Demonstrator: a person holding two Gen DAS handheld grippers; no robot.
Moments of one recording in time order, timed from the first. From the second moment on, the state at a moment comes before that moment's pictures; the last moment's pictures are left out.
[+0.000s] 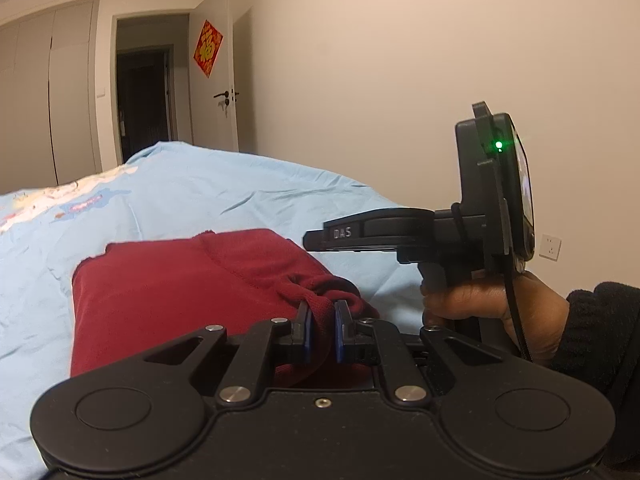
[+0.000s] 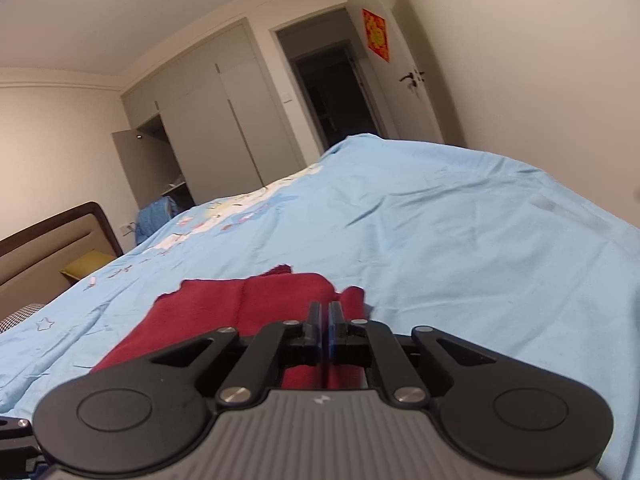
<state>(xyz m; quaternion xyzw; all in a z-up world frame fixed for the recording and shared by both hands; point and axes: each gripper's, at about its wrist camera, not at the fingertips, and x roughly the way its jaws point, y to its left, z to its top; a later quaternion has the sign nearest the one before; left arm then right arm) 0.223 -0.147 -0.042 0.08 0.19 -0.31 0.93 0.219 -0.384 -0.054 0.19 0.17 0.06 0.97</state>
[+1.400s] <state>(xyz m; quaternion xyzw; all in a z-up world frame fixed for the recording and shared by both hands) 0.244 -0.147 -0.057 0.05 0.22 -0.33 0.92 0.220 -0.381 -0.066 0.19 0.20 0.08 0.96</state>
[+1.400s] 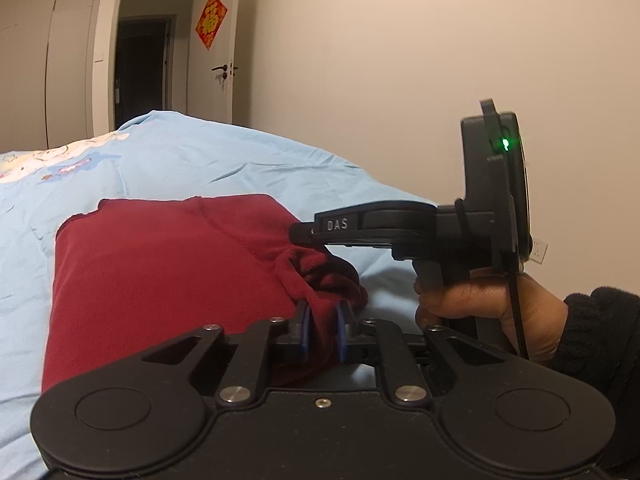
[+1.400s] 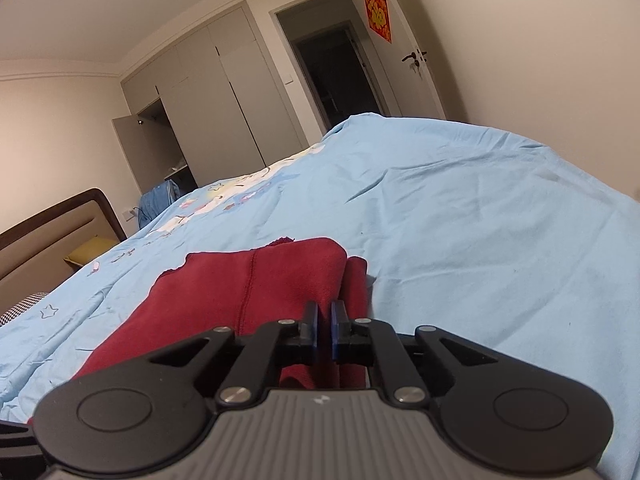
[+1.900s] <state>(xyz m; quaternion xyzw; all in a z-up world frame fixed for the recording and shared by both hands) 0.246 -0.074 -0.024 -0.06 0.20 -0.18 0.96 0.202 -0.375 -0.053 0.19 0.17 0.07 0.96</state>
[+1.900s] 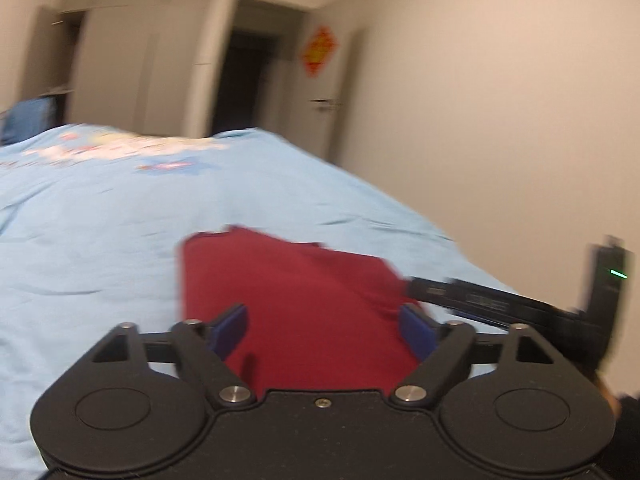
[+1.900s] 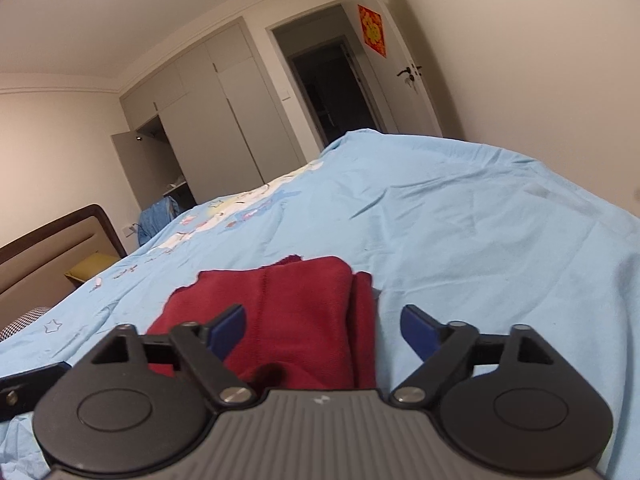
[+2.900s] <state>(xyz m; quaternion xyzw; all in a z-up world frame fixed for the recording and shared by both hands) 0.267 -0.017 -0.065 -0.15 0.31 -0.07 0.94 0.158 -0.348 -0.094 0.12 0.19 0.01 0.97</state>
